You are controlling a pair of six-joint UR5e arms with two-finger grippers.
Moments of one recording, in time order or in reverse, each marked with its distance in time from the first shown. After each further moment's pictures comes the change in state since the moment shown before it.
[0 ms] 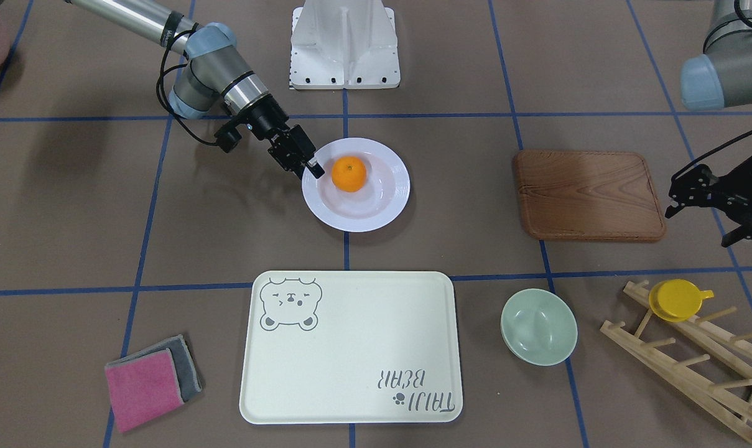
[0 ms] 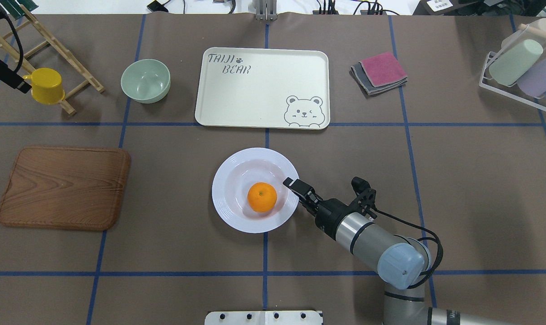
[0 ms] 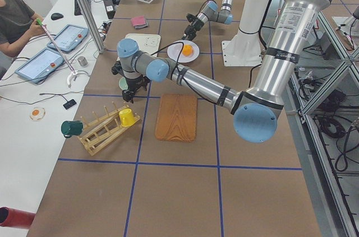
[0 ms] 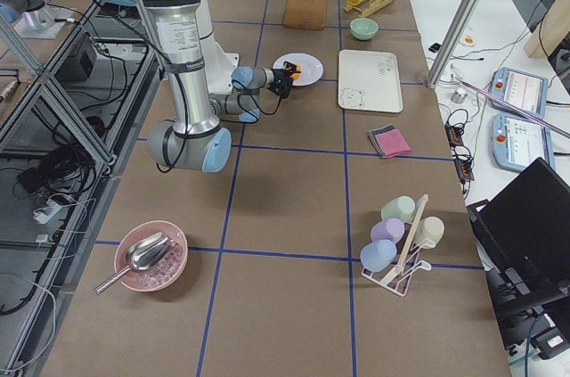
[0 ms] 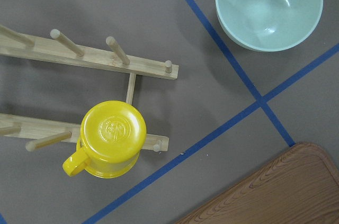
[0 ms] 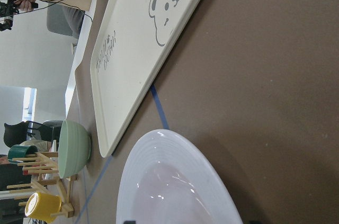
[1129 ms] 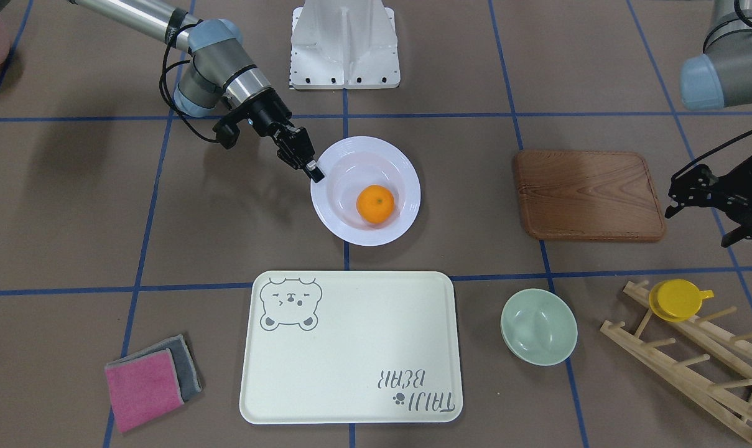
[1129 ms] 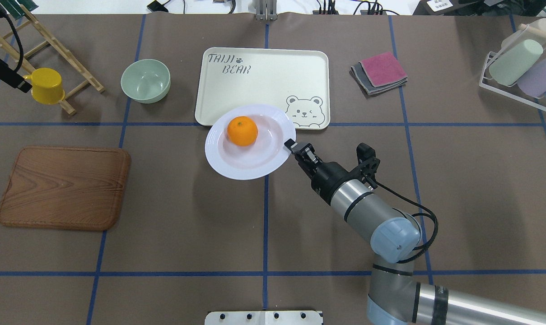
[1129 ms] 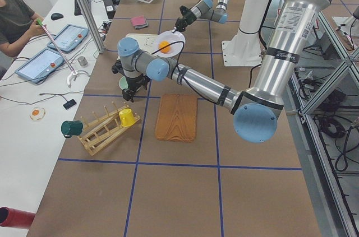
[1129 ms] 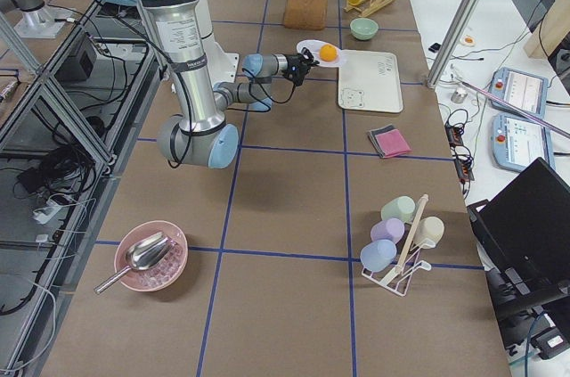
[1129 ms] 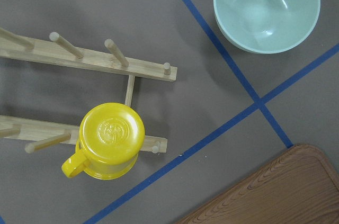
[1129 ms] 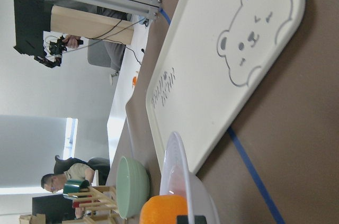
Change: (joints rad) left arm 0.000 0.003 -0.015 0.000 -0.003 -0.003; right arm 0.121 0.082 0.005 -0.007 -0.095 0.045
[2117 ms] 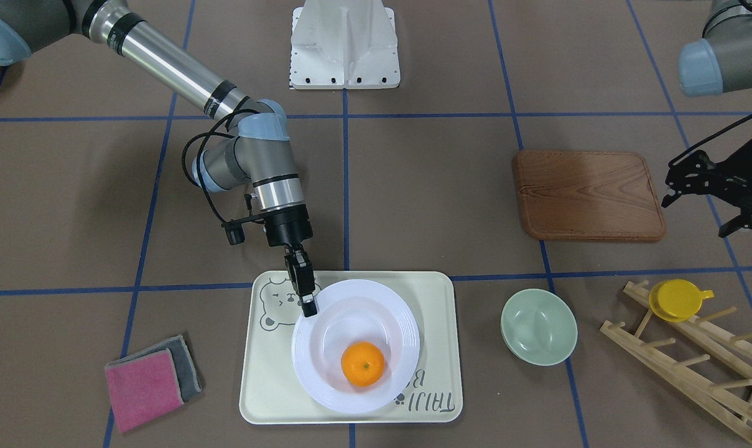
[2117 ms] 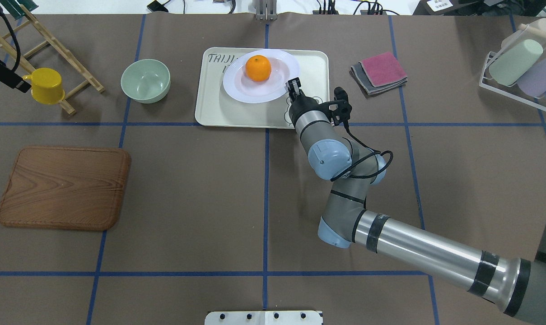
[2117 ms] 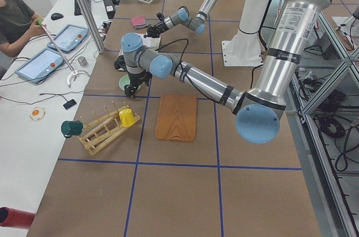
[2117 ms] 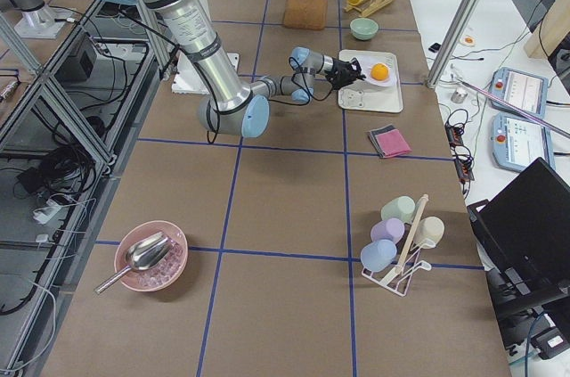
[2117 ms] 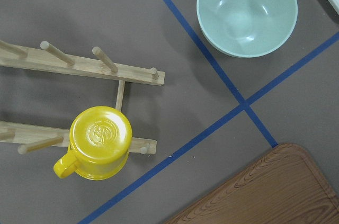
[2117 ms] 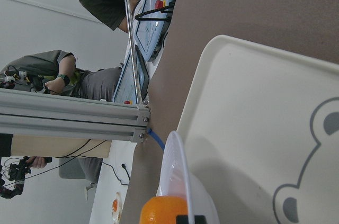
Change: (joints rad) left arm 0.000 0.014 -0.056 0.010 -0.002 -0.020; right arm 0.165 0.315 -0.433 -0.231 -0.018 0.274
